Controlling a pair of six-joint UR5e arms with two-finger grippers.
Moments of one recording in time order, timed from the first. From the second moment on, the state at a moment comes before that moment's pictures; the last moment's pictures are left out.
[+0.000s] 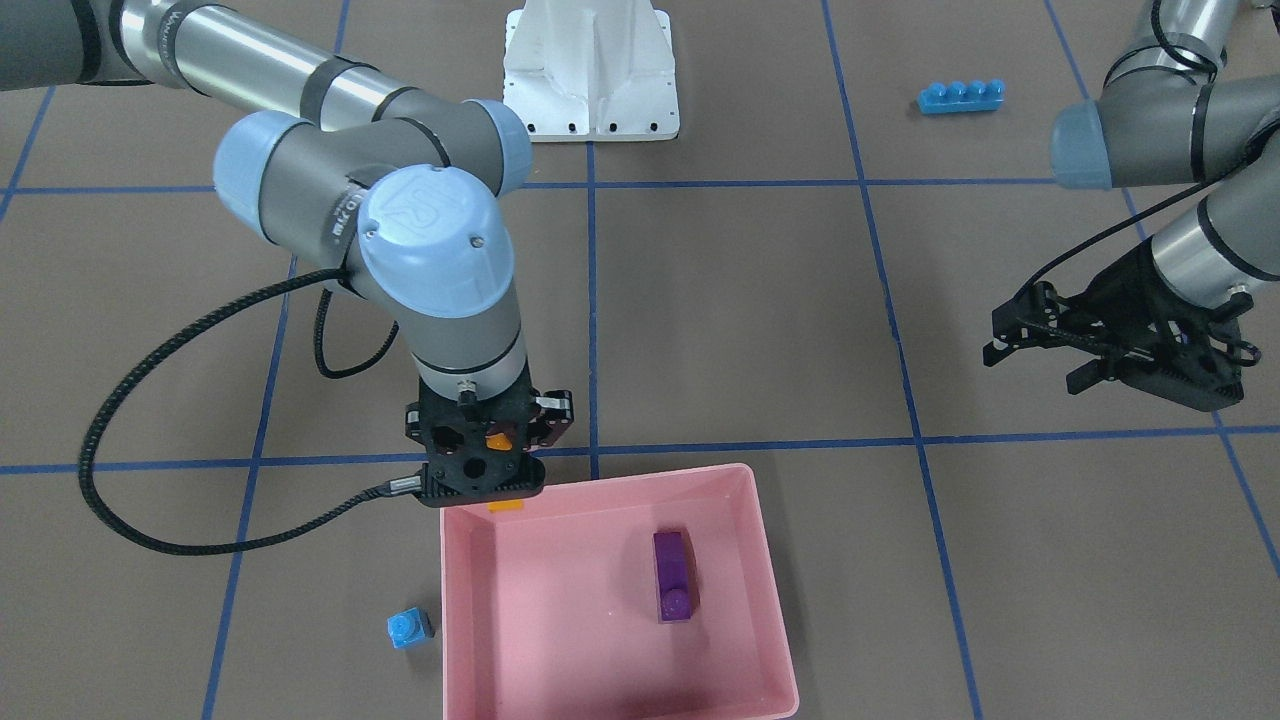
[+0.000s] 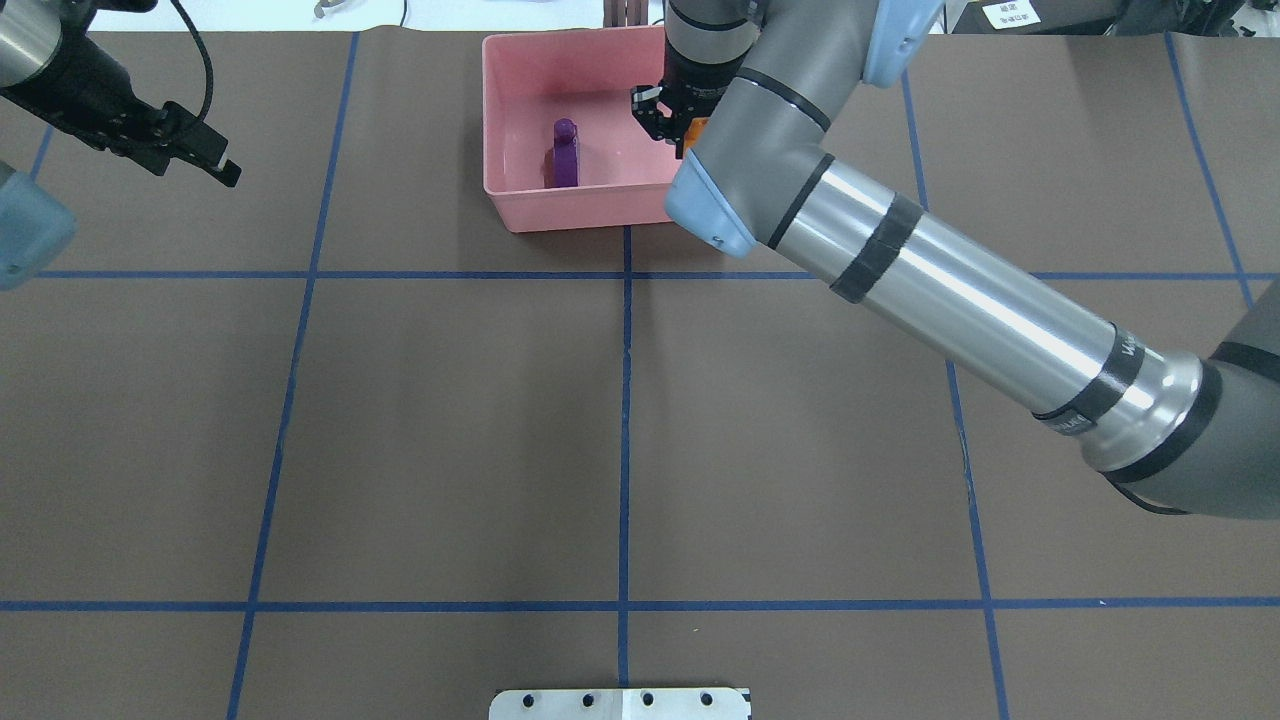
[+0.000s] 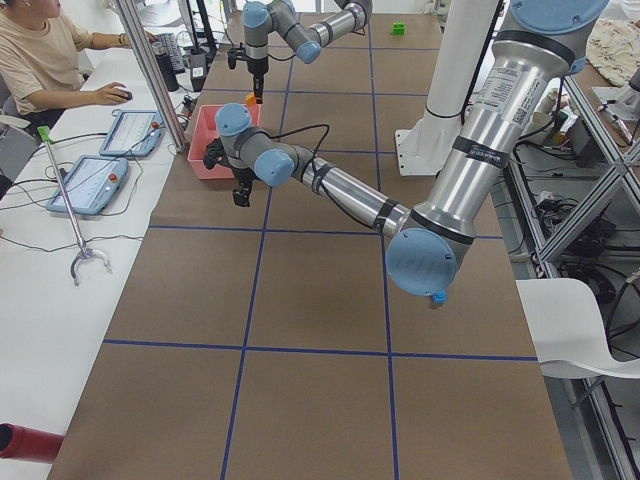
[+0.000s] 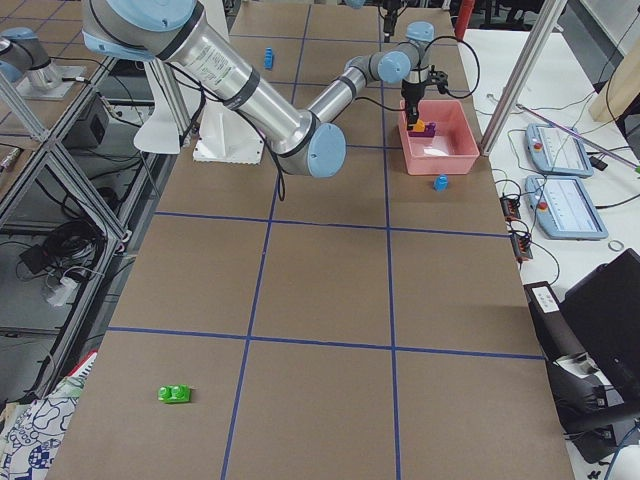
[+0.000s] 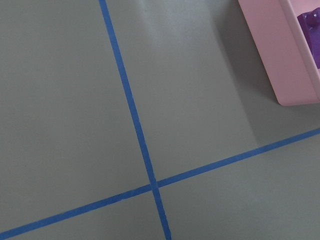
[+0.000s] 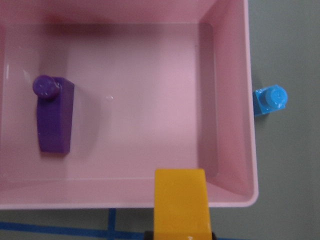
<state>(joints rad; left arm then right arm) -1.15 -1.97 -1.64 -1.75 -2.41 -0.47 0.82 -0.50 1.17 -1.58 2.00 0.90</state>
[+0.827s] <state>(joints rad) -1.15 -1.96 -1.66 -1.75 -2.41 -0.47 0.79 -0.35 0.87 -1.36 1.94 1.01</state>
